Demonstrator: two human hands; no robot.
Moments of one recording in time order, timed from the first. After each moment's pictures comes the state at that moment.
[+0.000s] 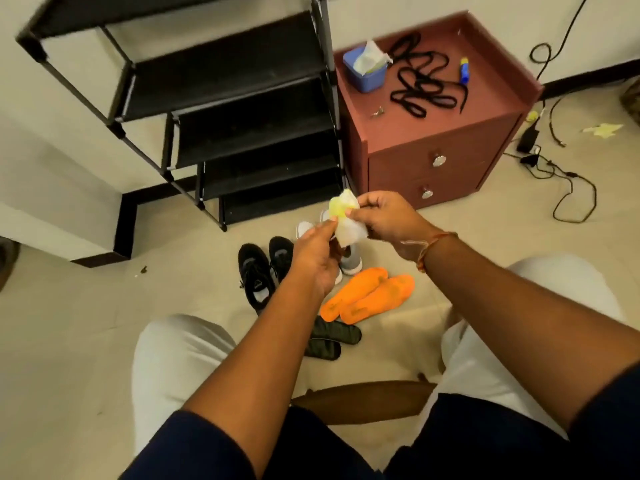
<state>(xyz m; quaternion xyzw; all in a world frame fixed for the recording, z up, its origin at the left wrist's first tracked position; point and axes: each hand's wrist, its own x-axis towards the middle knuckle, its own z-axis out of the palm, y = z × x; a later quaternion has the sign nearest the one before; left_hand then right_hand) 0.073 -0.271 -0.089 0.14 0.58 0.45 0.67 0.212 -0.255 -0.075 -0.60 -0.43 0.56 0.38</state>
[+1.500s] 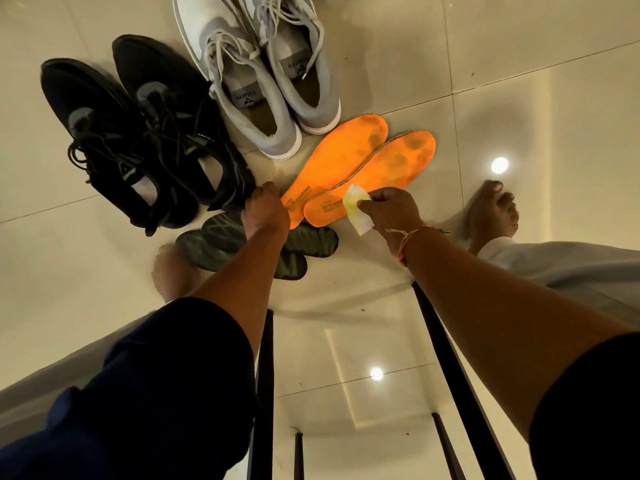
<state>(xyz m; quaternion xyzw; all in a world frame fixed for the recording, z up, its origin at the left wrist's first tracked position) 0.005 -0.228 -0.545 0.57 0.72 -0.22 0.33 0.210 -0.271 -0.505 -0.82 -0.18 0.54 0.10</state>
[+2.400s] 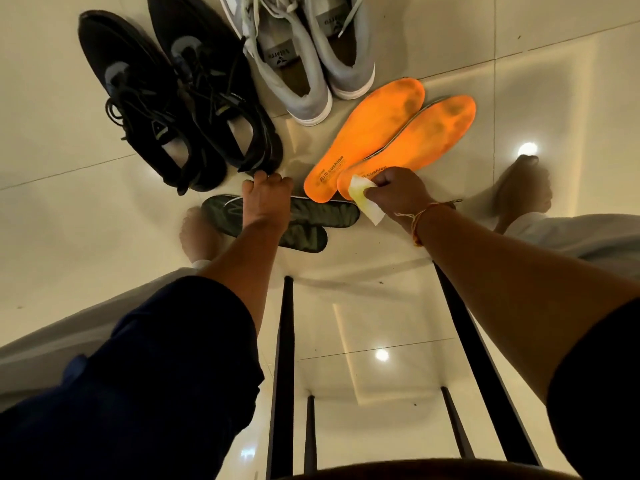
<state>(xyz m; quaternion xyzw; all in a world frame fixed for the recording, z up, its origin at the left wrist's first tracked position) -0.051 -0.258 -0.513 0.73 0.56 -0.35 0.19 0.182 -0.277 -0.493 -0.76 -0.35 0.55 -0.03</state>
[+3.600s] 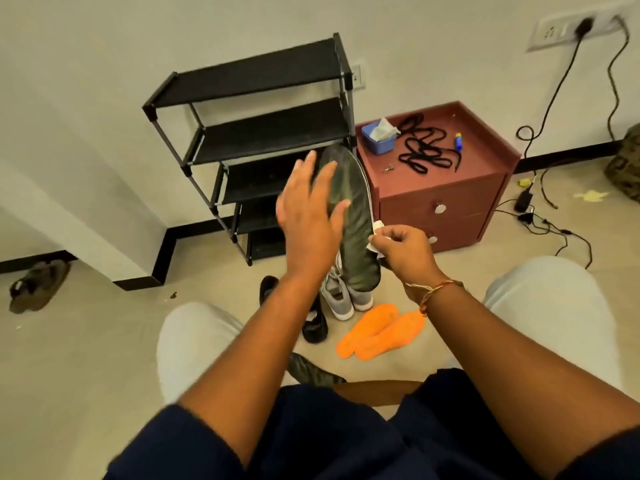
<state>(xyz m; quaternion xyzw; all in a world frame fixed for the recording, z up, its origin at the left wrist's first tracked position) 0.040 -0.338 0.039 0.72 0.56 0.40 -0.03 0.197 -0.350 -0.032 -0.59 -0.41 0.48 0.51</state>
